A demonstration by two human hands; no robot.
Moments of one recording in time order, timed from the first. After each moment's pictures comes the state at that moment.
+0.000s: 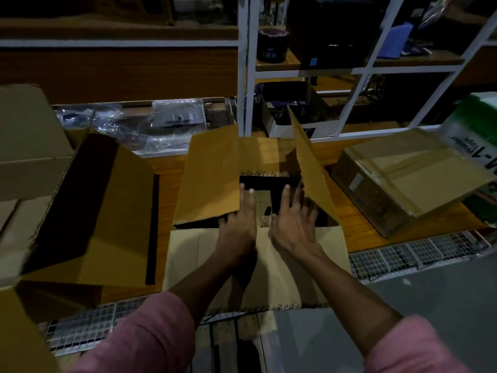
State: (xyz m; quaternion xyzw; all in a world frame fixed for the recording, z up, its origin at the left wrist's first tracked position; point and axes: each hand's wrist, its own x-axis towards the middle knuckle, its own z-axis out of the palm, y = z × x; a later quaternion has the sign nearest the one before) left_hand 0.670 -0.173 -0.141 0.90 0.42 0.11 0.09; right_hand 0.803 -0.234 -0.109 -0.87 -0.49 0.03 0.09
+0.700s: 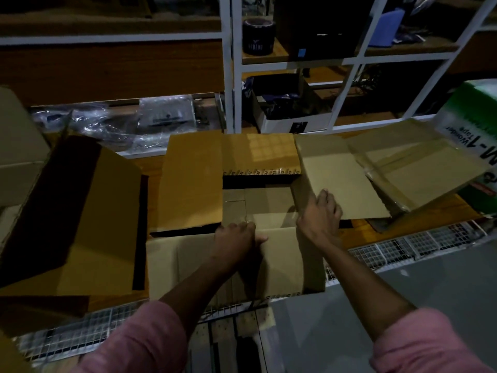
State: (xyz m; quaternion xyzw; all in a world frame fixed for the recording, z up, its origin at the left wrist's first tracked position) left_hand 0.680 -0.178 -0.145 0.93 0.37 -0.05 0.05; right_hand 0.888 -0.248 -0.125 -0.91 -0.40 0.06 0.03
